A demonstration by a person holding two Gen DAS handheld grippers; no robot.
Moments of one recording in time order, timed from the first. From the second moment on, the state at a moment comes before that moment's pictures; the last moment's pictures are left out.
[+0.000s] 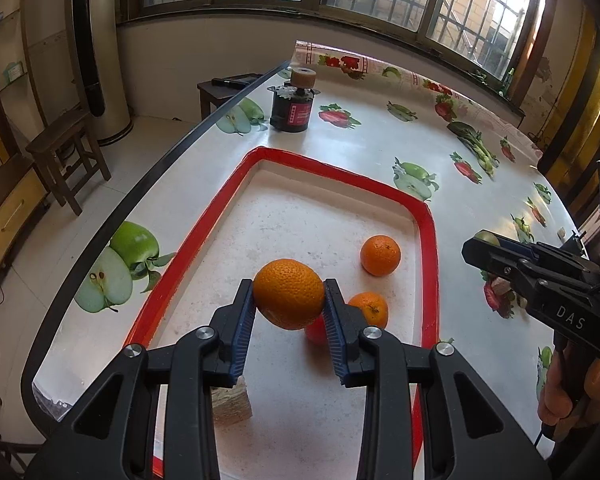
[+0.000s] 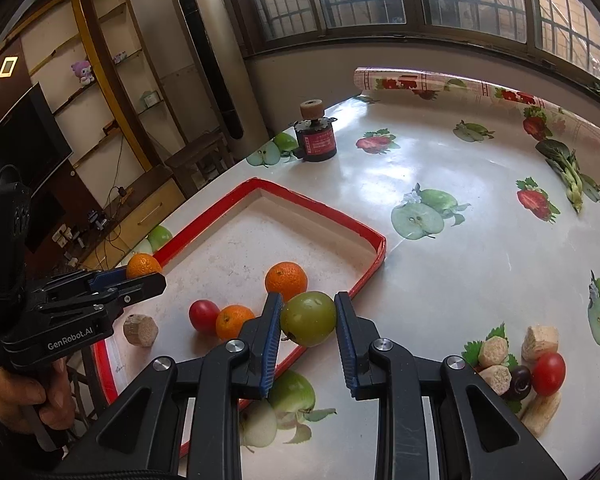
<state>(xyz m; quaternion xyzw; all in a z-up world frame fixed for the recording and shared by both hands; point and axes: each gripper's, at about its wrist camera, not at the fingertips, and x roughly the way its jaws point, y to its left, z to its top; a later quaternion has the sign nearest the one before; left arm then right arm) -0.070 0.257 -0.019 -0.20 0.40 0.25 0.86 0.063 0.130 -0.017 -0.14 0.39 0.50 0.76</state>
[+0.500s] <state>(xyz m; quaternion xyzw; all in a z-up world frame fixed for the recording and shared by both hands) -0.026 0.295 -0.042 -0.21 0.42 0.26 0.84 0.102 0.204 -0.048 -0.14 0.42 0.50 0.74</state>
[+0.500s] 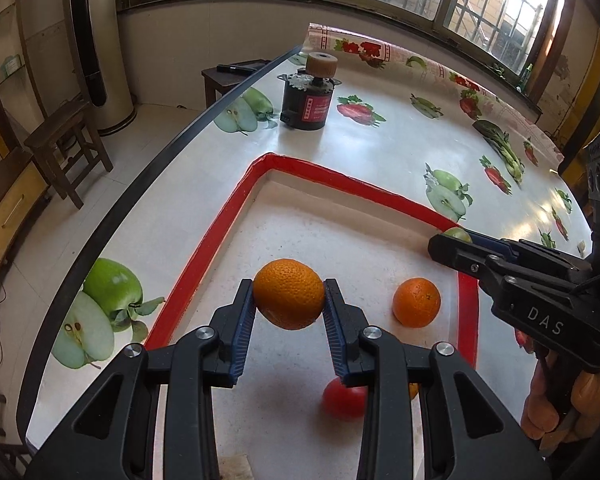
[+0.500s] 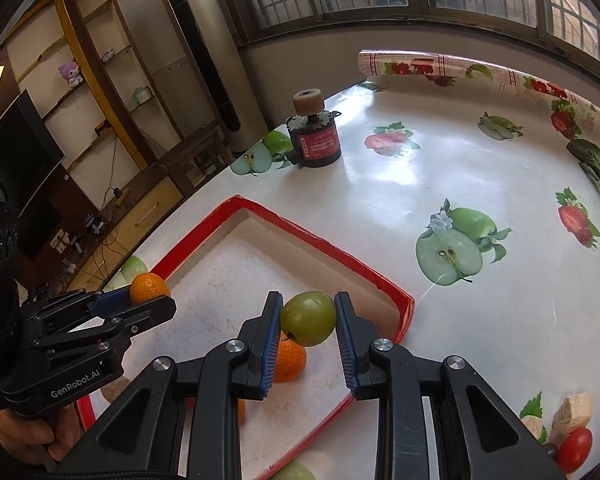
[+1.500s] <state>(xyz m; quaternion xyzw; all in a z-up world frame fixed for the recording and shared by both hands) -0.048 0.286 -0.040 -0.23 0.42 0.30 0.83 0.093 0.183 -0.051 -0.14 0.42 0.51 0.74</state>
